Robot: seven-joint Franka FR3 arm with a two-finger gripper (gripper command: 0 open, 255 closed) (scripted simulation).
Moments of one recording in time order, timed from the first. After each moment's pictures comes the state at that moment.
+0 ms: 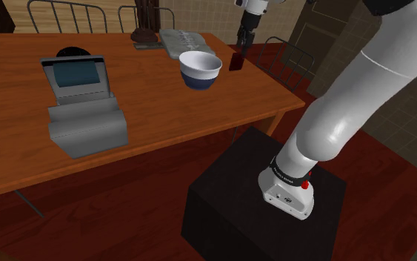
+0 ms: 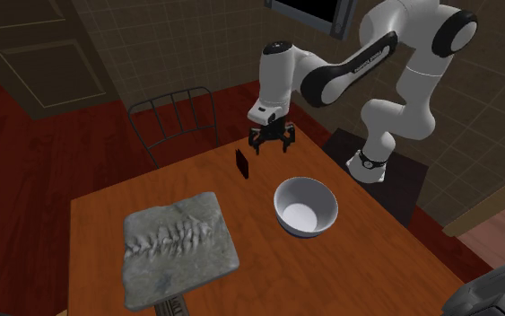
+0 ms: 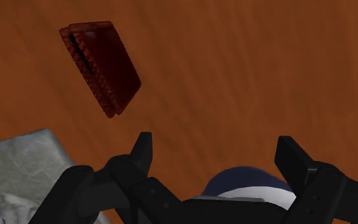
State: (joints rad) arm 0.07 -0.11 -0.64 -2.05 0.00 1.97 -1.35
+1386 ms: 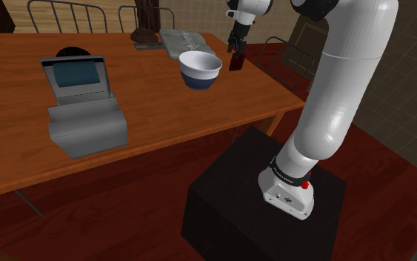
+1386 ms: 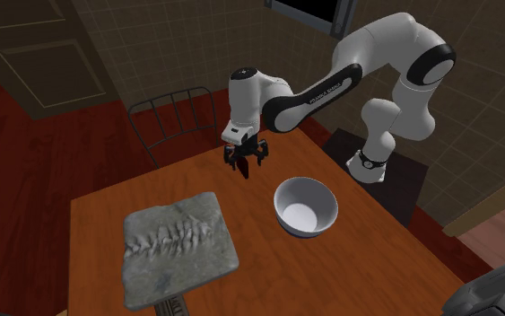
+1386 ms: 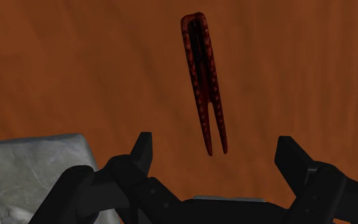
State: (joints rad) arm 0.00 0.25 -0.66 -1.84 0.26 2.04 -1.71
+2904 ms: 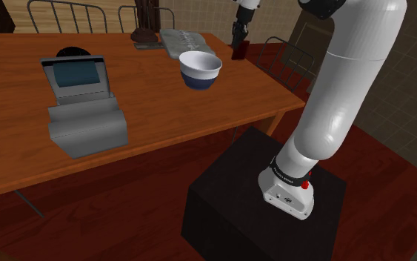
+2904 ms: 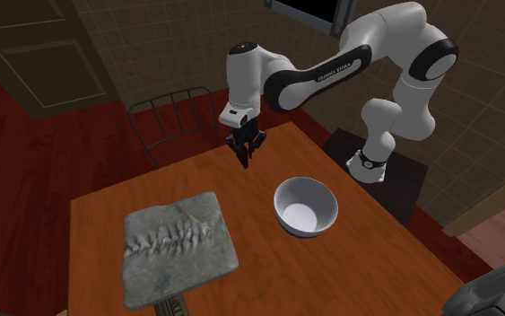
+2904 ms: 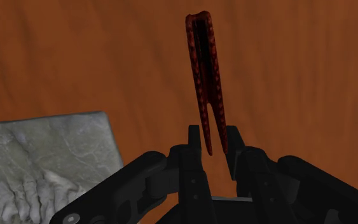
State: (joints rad) arm 0.01 0.21 -0.68 -1.72 0.22 1.90 -1.67
